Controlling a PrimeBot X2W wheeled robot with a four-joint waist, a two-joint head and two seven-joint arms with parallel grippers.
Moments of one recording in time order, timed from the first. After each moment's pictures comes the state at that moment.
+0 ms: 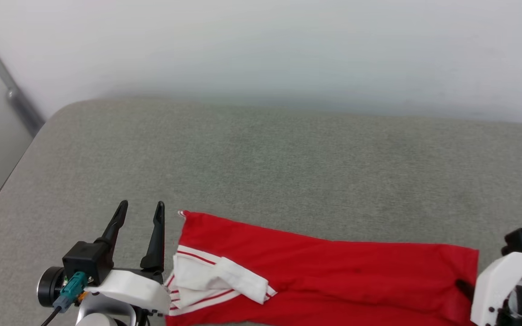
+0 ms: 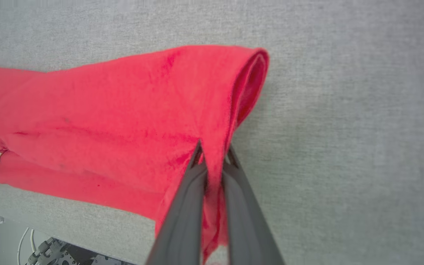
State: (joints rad) left arm -0.11 0.40 -0.38 0.07 -0.52 0.17 -0.26; right arm -0.09 -0.19 -0.15 0.24 0.40 0.13 0.78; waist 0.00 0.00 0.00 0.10
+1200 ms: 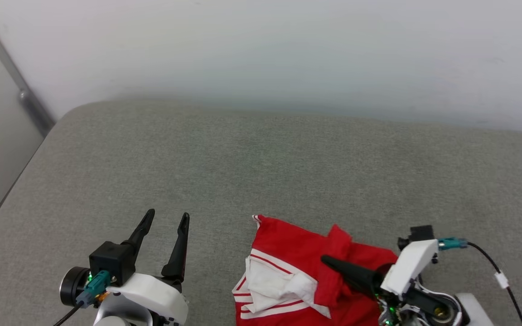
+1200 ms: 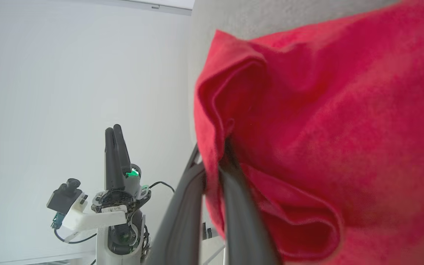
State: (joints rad) left arm -0.11 0.40 -0.45 0.08 -0.53 0.16 -0.21; right arm -0.25 -0.05 0.12 0.52 1.33 0.13 0.71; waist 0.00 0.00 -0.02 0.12
